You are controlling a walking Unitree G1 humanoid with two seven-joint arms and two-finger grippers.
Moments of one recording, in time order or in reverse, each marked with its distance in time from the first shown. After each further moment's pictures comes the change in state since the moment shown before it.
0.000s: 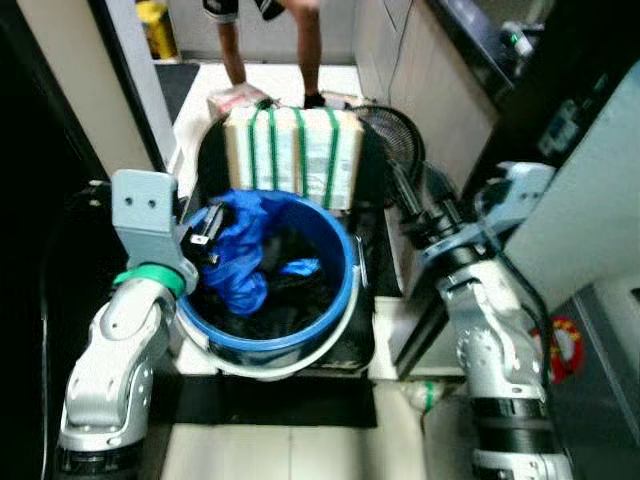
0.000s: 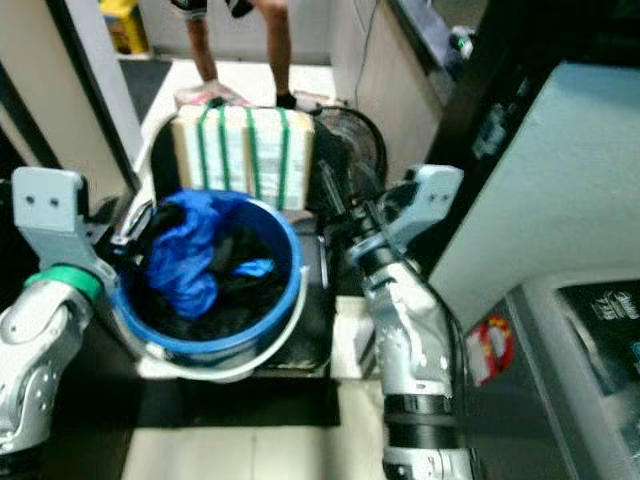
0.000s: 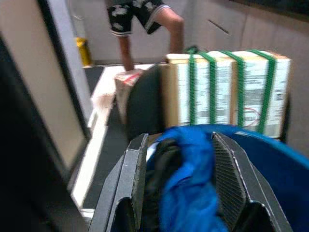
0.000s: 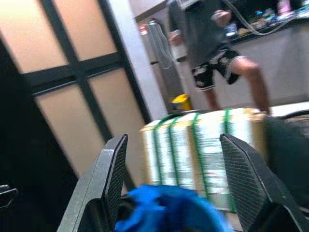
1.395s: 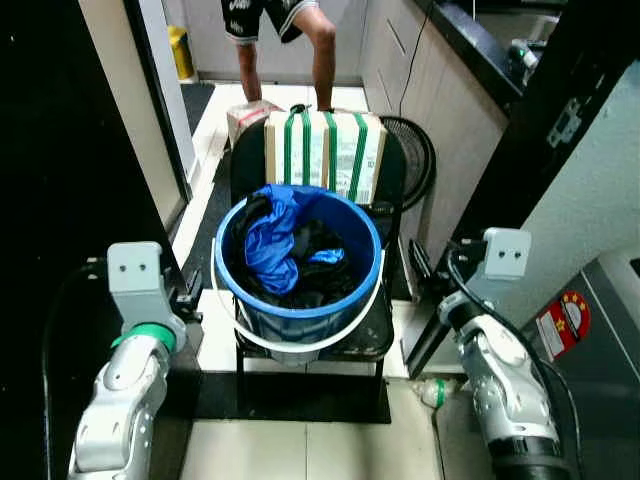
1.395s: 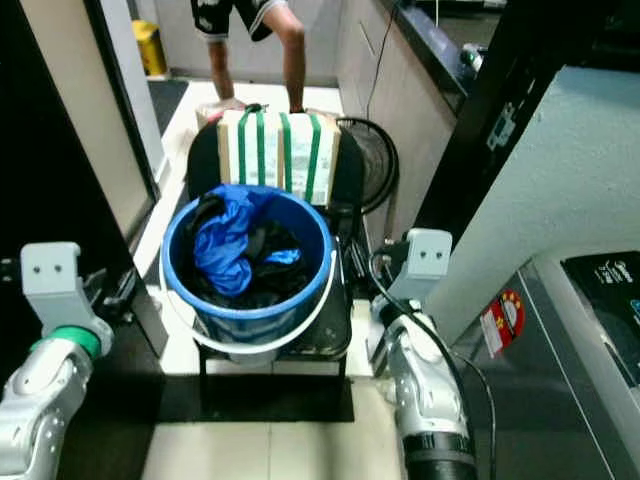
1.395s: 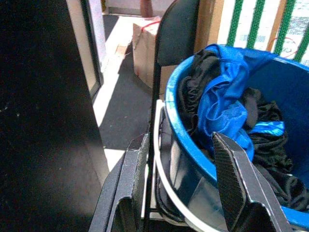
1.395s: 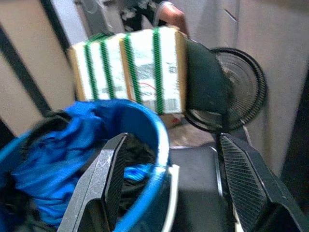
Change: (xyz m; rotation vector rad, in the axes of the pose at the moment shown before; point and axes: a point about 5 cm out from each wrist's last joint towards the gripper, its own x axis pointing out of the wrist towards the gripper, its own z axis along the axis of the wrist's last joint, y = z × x) left arm -0.026 0.014 -0.075 -0.092 0.211 0.125; right arm -0.053 -0.046 -0.048 -0.166 0.250 -0.288
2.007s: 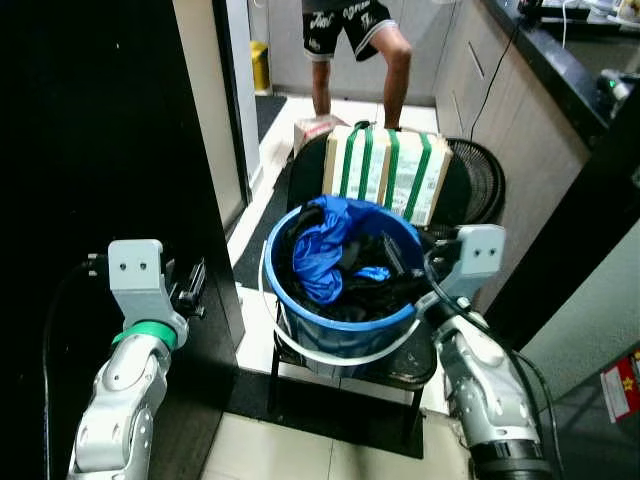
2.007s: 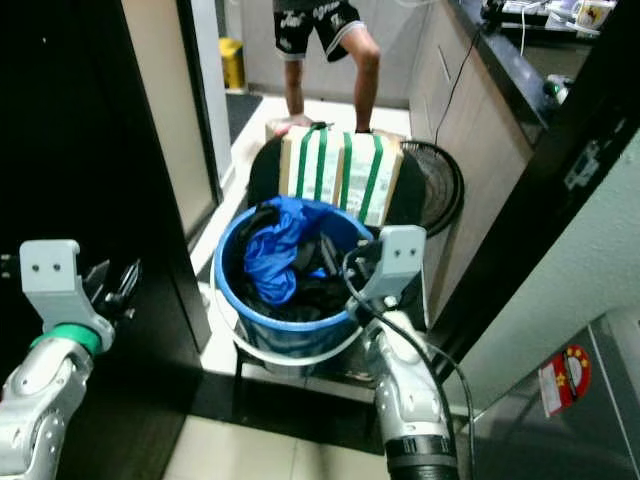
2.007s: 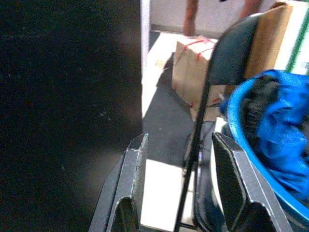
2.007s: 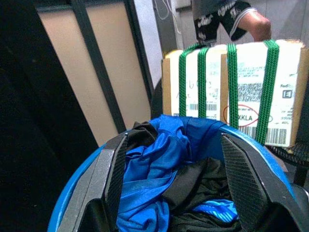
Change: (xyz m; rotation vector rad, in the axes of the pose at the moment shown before) left arm 0.000 0.003 0.005 0.012 -0.045 -0.009; right arm 0.001 0.024 0.002 0.014 -0.040 0.093
